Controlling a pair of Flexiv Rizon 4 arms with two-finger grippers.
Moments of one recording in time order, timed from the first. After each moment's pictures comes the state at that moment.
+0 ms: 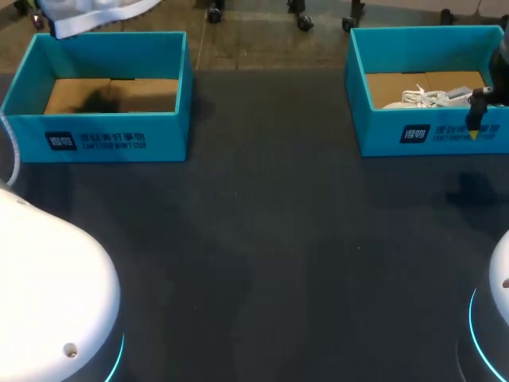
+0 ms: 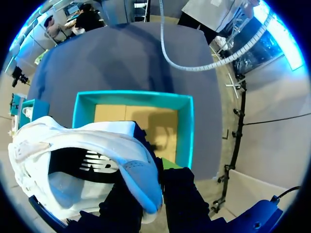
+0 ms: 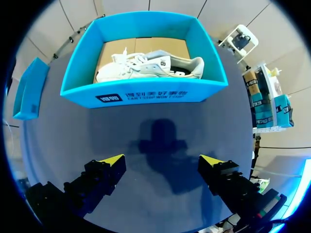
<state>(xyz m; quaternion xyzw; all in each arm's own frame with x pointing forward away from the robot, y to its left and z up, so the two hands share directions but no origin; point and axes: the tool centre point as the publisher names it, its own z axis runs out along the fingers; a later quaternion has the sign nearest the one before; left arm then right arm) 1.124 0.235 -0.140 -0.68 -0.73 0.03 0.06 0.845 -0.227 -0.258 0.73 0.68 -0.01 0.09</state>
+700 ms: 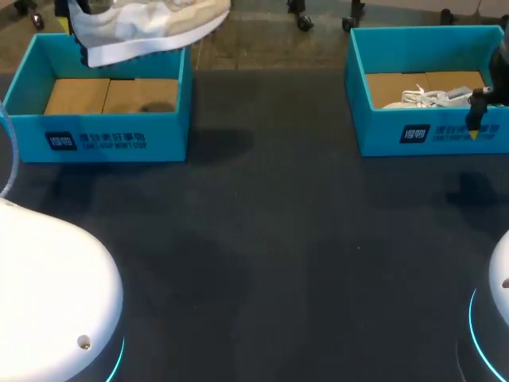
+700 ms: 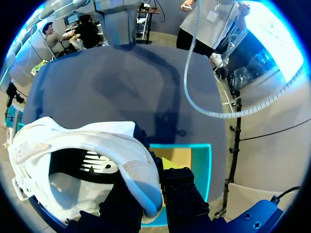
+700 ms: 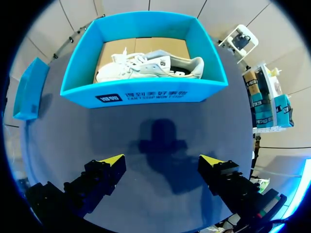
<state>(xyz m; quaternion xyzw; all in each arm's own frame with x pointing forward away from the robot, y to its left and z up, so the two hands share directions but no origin) 1.003 0.139 -0.127 -0.68 -0.72 0.06 0.13 0.845 -0.228 -0.258 0.73 0.68 -0.01 0.09</state>
